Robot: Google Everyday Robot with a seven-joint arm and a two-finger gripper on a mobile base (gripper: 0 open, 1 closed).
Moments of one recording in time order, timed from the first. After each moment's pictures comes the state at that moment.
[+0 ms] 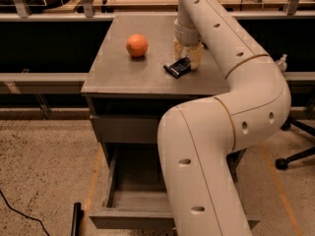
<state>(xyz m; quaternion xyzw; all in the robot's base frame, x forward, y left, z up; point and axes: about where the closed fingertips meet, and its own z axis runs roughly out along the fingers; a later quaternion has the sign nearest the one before) 0.775 -0.115 0.837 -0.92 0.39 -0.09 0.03</state>
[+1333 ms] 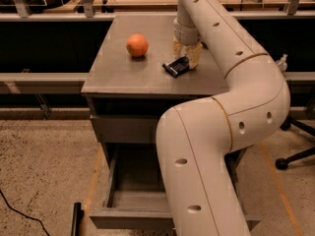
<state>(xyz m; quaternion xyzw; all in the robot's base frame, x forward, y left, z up) 0.779 -0.113 0.840 -0.92 0.39 -0.09 0.04</state>
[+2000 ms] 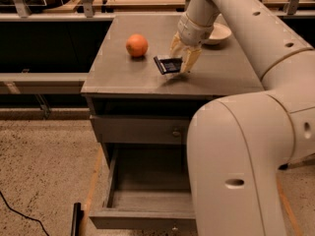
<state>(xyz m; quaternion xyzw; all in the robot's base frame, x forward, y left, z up) 0.728 -0.083 0.866 -0.86 0.48 0.00 0.16</state>
